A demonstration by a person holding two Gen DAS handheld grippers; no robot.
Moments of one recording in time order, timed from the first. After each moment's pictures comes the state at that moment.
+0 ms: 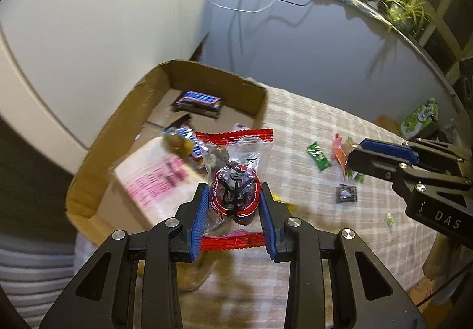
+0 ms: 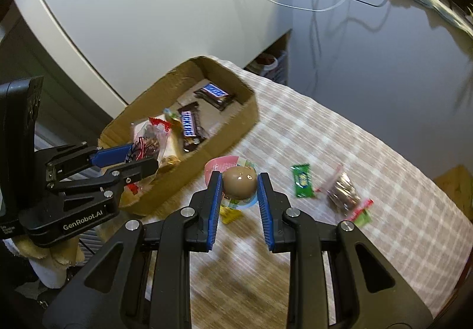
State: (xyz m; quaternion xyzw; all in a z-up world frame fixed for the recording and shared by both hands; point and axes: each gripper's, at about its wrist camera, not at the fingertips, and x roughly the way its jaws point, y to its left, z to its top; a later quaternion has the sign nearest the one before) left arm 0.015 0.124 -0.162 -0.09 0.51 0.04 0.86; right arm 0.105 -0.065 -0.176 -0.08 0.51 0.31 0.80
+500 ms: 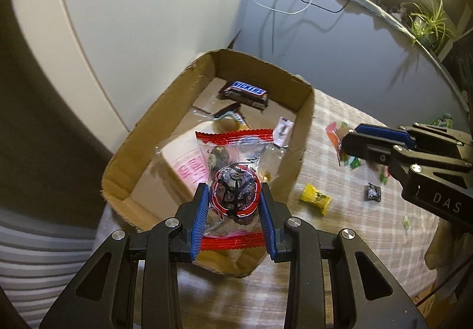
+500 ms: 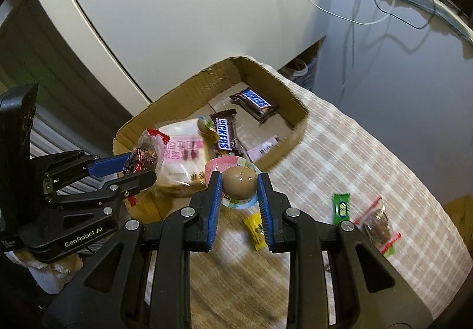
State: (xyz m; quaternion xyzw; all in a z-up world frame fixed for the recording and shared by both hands) left arm -0.005 0.164 -0.168 -0.11 0.51 0.09 0.85; right arm 0.106 0.002 -0.182 -0.12 0.50 0.35 0.78
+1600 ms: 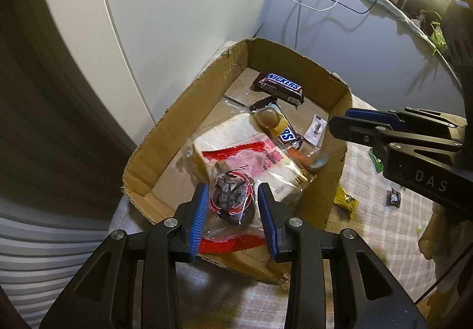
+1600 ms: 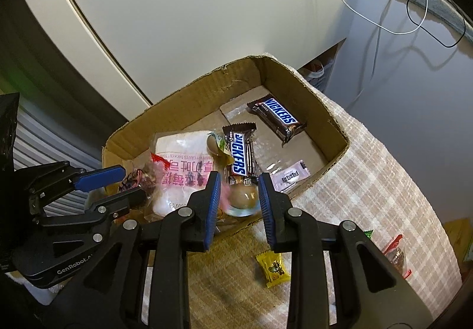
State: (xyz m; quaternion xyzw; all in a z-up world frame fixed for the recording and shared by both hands) left arm -0.003 0.199 -0.187 -0.13 0.52 0.11 0.83; right arm 0.127 0.055 -0.206 -0.15 0.51 0.36 0.77
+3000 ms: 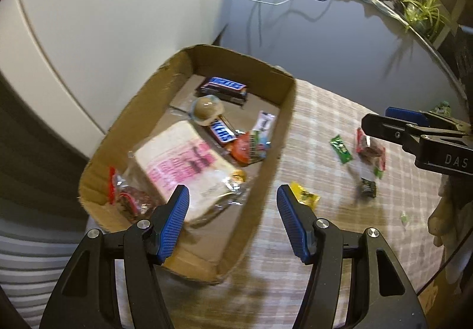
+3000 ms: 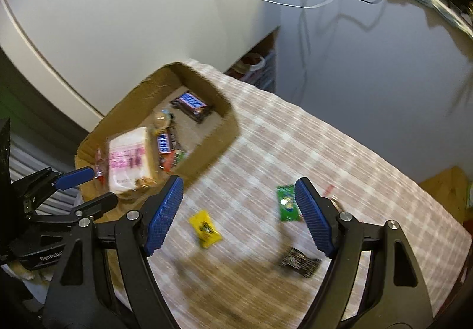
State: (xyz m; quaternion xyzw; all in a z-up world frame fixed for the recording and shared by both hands) left arm 0.012 0.143 -0.175 -0.09 0.52 0.06 0.85; right arm 0.145 -0.068 -0.184 -0.09 0.52 0.27 0.80
